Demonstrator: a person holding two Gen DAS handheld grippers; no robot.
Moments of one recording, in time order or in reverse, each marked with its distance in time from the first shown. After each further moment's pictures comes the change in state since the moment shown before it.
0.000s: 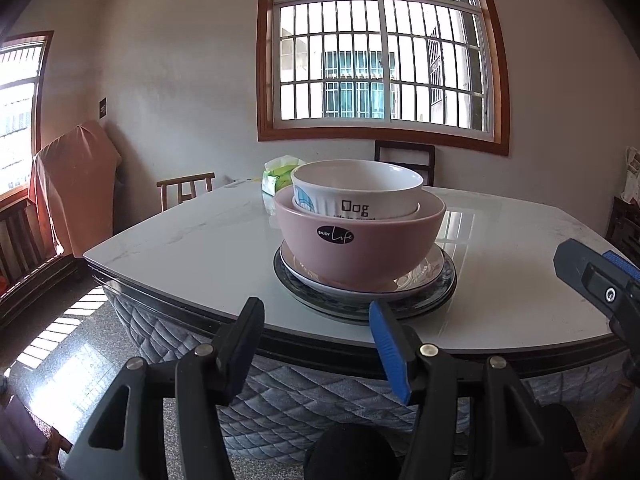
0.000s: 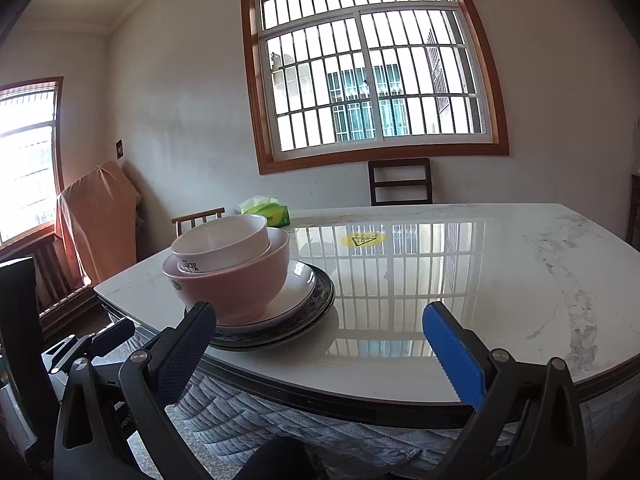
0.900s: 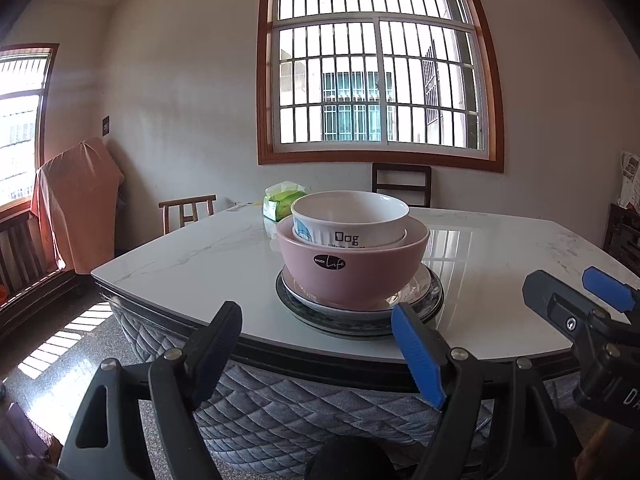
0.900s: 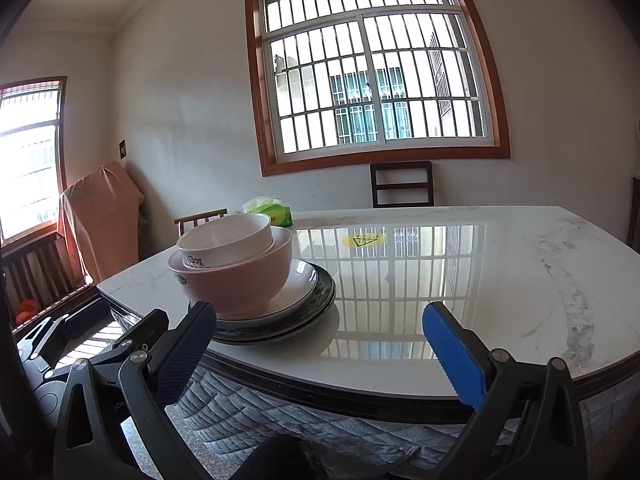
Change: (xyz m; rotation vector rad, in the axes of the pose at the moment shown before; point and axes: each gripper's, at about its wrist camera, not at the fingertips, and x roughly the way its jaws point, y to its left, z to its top) left arm -0.026 -0.004 0.003 0.006 -0.077 0.001; right arm -0.010 0.004 -0.001 -0.020 -0.007 0.010
